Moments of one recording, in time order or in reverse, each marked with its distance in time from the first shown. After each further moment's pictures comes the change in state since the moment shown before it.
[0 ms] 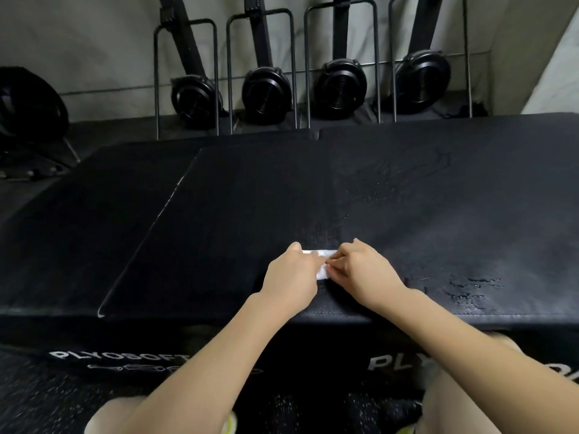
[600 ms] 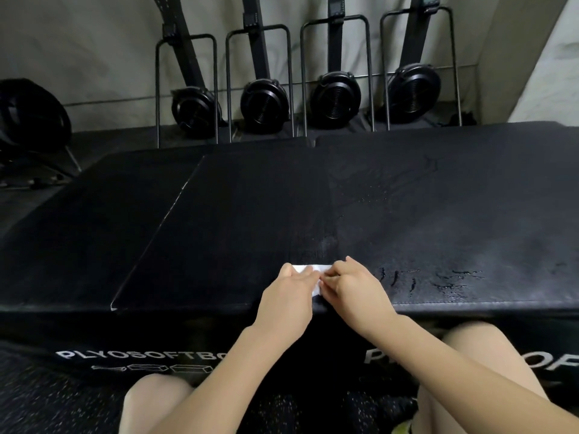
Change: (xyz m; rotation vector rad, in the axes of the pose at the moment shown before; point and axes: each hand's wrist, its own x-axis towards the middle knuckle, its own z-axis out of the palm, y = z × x) left_hand -0.063 0.006 0.004 -0.170 0.113 0.017; right_hand -0.040 -0.034 0.014 -0.008 0.263 -0.005
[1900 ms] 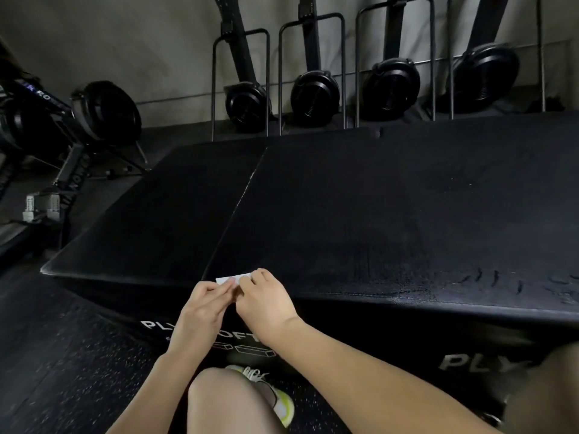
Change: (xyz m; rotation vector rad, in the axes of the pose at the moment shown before) left_hand -0.125 -0.245 -0.063 -0.034 0.368 -0.103; right_hand 0.061 -0.265 0.076 -0.281 -0.479 -0.521
